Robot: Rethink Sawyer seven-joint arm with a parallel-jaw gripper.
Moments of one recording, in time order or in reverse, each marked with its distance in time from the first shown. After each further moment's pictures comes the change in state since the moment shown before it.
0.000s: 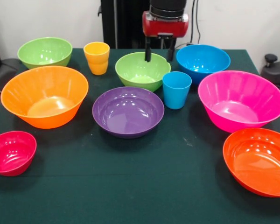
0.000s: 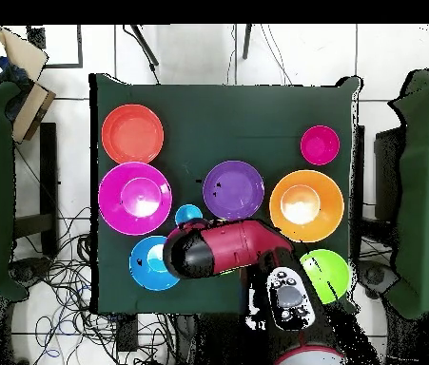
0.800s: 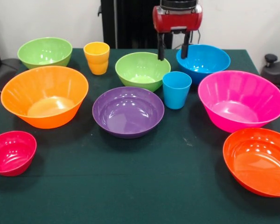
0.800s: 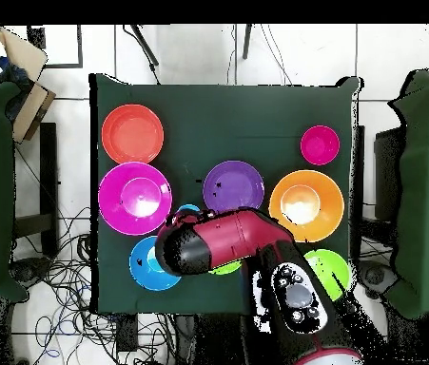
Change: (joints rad) arm -0.095 -0.073 0.163 0.031 -0.016 0.012 0.000
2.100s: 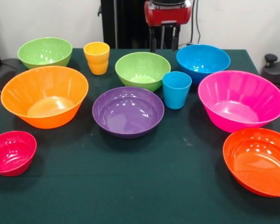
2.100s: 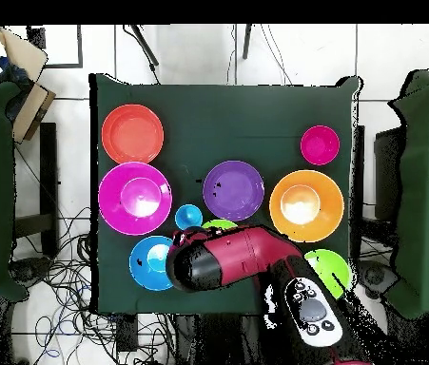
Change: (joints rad) arm -0.055 -0.009 0.015 0.086 -0.032 -0.001 0.000
